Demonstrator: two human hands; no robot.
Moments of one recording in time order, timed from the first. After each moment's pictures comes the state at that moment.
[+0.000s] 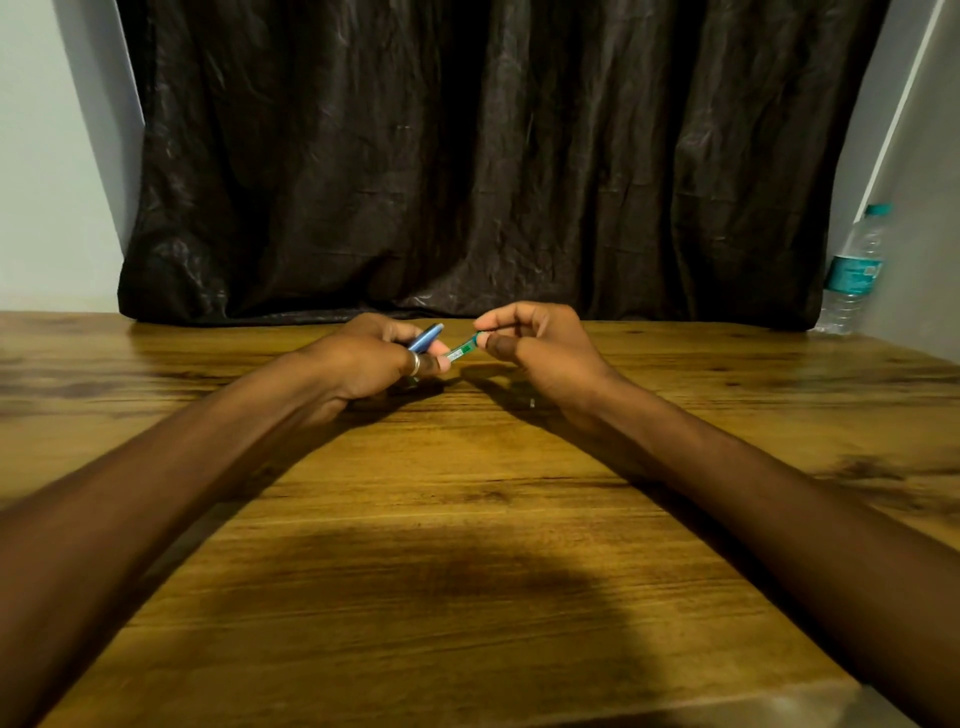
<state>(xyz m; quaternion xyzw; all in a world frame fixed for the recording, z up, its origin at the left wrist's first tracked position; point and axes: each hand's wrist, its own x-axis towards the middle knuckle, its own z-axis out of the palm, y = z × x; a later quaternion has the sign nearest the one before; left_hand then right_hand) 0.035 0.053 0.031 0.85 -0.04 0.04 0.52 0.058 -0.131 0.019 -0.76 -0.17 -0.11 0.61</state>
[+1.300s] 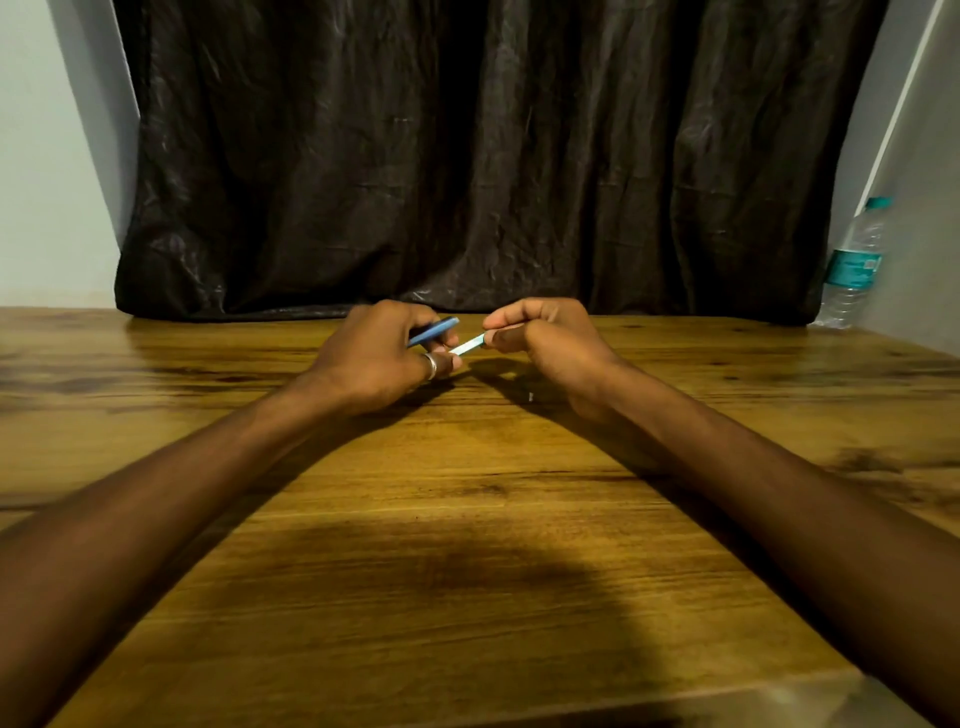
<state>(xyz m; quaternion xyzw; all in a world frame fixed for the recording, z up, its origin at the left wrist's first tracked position) 0.038 0.055 0.020 0.91 -0.16 0.22 0.31 0.057 -0.138 0.024 -0.79 -0.11 -0.10 0.60</state>
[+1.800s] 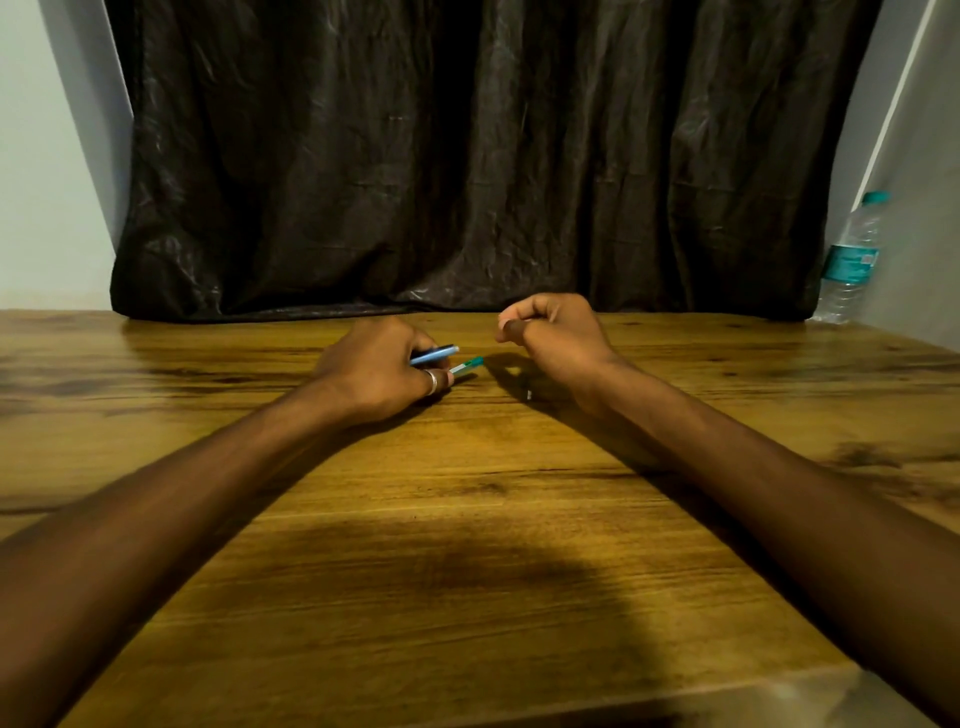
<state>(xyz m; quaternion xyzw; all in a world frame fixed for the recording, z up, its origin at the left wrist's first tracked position) 0.043 0.054 0.017 0.95 -0.14 0.19 0.20 0.070 -0.142 0.020 -0.82 -0.08 -0.17 0.53</state>
